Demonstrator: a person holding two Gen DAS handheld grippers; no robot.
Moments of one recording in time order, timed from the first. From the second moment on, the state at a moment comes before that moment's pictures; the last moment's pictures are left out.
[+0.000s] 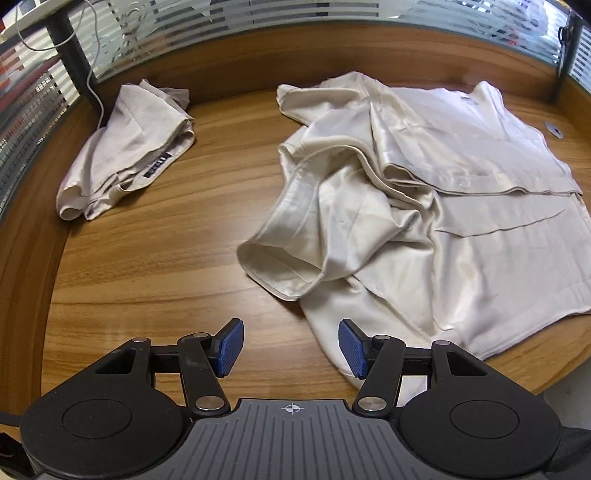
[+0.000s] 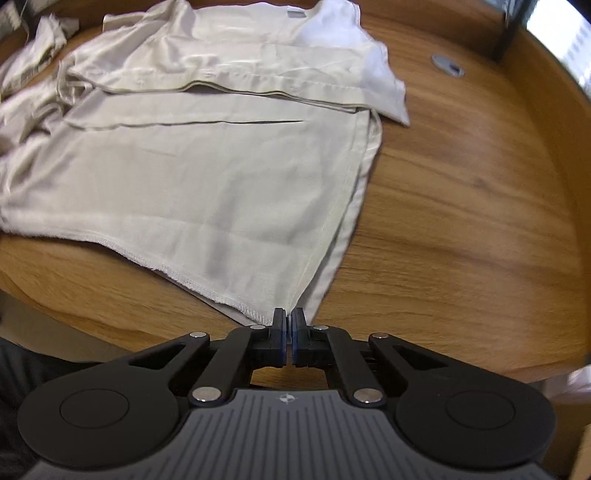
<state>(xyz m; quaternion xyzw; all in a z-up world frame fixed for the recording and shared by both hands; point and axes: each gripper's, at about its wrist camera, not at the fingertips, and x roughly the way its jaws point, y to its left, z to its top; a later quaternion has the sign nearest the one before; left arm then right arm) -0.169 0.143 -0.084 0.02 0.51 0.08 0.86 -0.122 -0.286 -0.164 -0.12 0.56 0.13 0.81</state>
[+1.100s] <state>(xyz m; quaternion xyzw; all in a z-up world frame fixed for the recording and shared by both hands) -0.013 0.158 -0.128 0.12 0.47 -0.09 0.87 -0.106 -0.181 -0.098 0.00 0.53 0.10 0.84</state>
